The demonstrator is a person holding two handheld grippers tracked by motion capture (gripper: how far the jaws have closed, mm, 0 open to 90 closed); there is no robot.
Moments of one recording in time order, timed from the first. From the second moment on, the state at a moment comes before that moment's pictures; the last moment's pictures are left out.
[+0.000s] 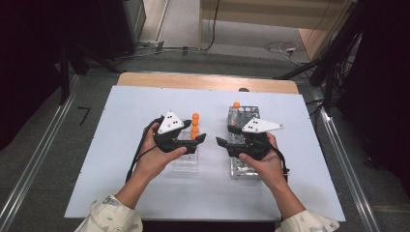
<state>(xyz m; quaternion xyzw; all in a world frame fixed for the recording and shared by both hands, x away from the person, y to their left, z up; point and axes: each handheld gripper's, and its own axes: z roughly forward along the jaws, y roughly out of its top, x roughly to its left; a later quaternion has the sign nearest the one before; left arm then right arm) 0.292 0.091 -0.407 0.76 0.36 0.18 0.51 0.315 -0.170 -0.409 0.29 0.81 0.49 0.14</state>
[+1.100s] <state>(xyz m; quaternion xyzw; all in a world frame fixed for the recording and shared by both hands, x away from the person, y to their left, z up) 0.298 0.101 -0.405 0.73 0.38 0.17 0.53 0.395 -0.182 -0.424 0.40 0.79 0.40 0.24</state>
